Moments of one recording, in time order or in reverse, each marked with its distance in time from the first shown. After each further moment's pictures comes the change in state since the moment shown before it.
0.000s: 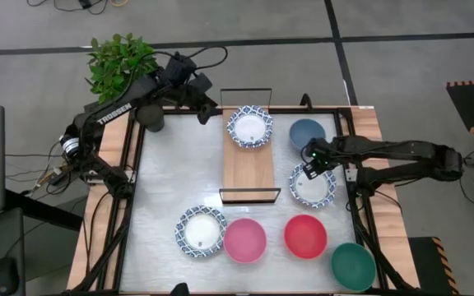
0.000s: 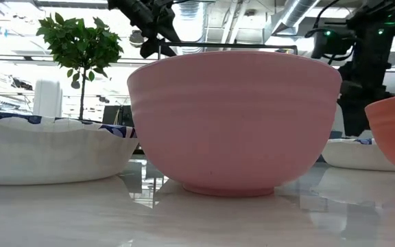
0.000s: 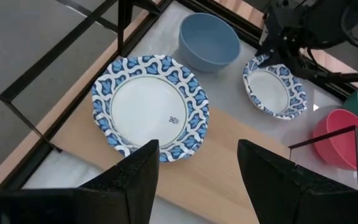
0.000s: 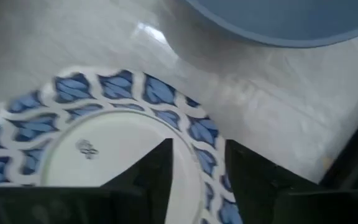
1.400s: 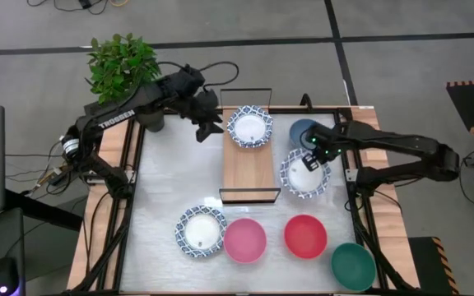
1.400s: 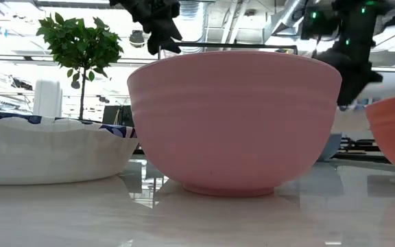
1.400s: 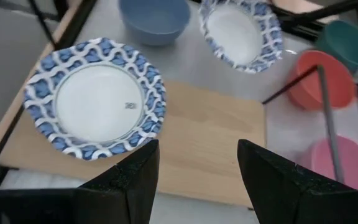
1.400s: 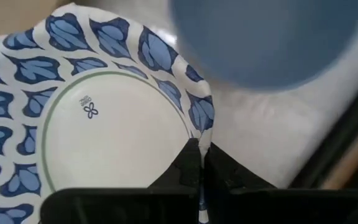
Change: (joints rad) left arm -0.123 0.000 -0.010 -0.063 0.030 0.165; right arm -0.070 0.036 0.267 -0.199 -0.055 -0.084
